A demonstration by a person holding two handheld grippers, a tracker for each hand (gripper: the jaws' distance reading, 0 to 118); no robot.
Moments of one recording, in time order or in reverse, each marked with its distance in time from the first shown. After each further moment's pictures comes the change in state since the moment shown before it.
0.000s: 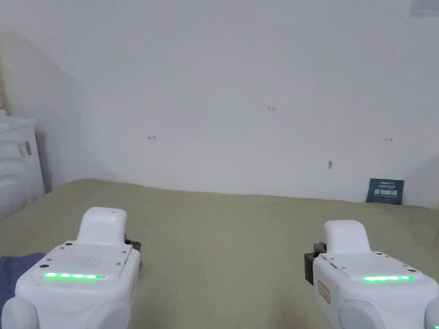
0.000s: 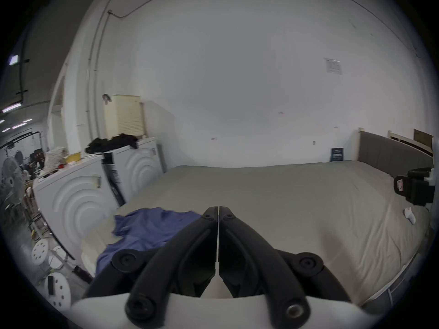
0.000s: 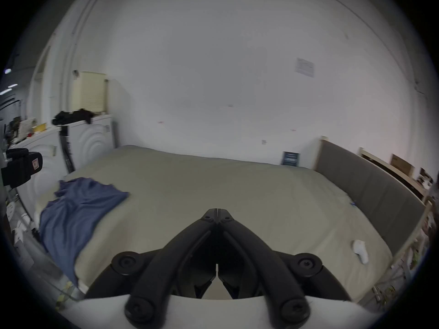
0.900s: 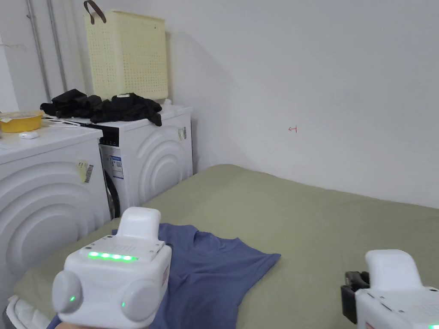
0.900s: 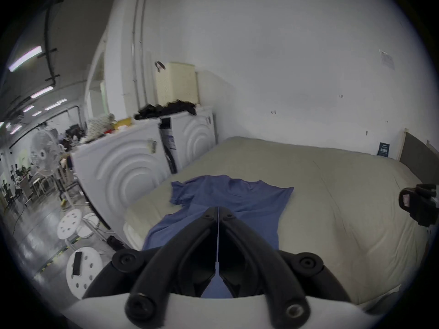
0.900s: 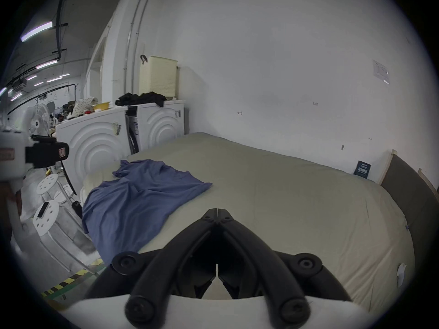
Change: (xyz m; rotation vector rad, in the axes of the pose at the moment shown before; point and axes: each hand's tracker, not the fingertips) left arm -0.157 -0.035 -0.033 -0.214 0.229 0.086; right arm -0.135 -0.018 -0.031 -0.058 0.398 0.114
